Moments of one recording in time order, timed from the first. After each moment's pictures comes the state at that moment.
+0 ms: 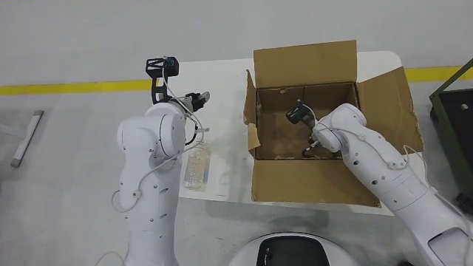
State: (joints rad) left arm 0.77 -1.47 -1.38 -1.79 1.50 0.15 -1.33; right arm -0.70 -1.29 0.95 -1.31 -1.24 -0.07 1.36
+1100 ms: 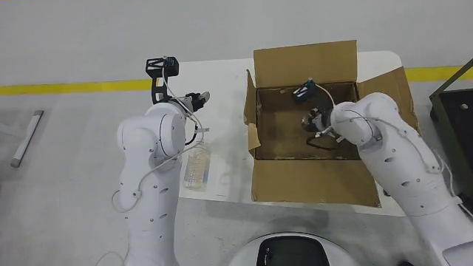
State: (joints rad) left arm 0.77 -1.47 -1.38 -1.79 1.50 0.15 -1.33; right arm -0.82 -1.25 1.23 -1.58 -1.01 -0.13 1.28
